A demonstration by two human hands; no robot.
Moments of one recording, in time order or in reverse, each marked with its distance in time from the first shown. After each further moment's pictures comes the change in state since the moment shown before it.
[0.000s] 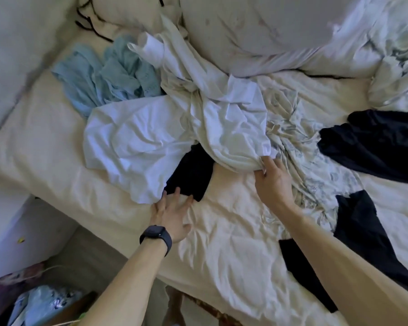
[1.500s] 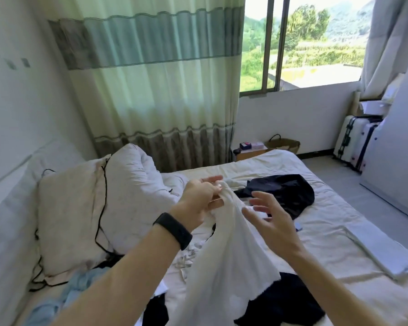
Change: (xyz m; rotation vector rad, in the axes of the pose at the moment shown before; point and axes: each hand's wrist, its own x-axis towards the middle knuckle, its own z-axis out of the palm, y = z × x) left_hand -0.465 0.240 -0.385 -1.298 -0.047 0.833; right_hand -0.376 -0.166 -0.383 0.561 0.797 -0.015
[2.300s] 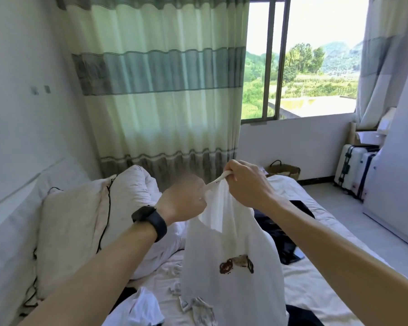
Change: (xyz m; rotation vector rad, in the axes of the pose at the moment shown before) left_hand -0.003 0.052 -0.048 1.312 0.075 0.641; right_hand 0.090 -0.129 0.002 -0.583 -0.030 -0.391
